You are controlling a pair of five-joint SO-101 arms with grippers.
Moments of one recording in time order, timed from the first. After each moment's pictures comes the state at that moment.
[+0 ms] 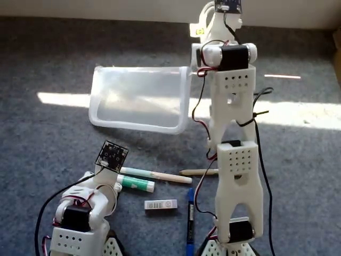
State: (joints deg) left arm 3.9 -104.0 96.0 76.1 -7.9; right arm -10.7 49.0 -93.8 100.1 -5.0
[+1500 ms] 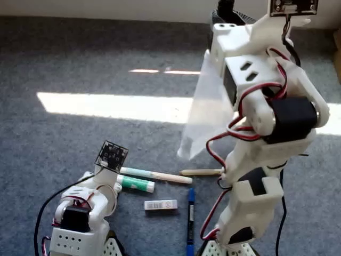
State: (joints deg) left arm 3.9 -104.0 96.0 76.1 -7.9; right arm -12.6 14.2 -94.7 100.2 -1.4
